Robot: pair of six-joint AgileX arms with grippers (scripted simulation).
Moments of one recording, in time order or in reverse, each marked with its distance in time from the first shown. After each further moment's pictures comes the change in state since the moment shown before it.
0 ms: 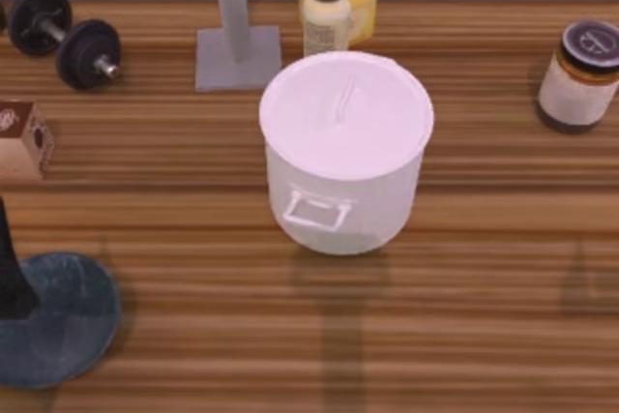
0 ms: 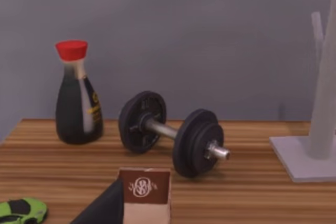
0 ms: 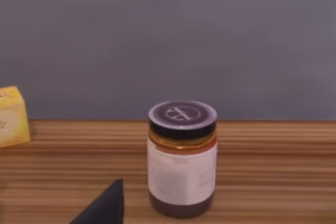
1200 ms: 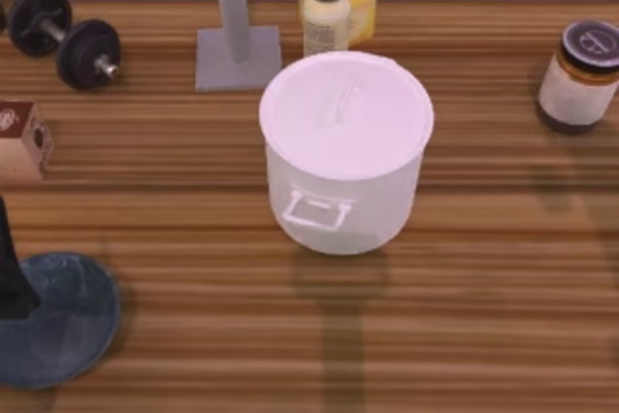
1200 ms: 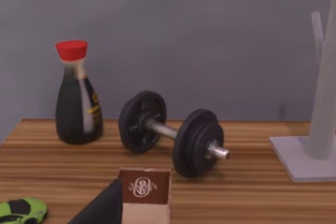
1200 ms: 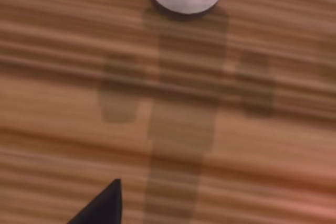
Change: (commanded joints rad) left arm 0.000 0.000 0.000 0.000 0.000 0.000; right arm -0.027 1.217 1.085 -0.772 -0.012 -0.188
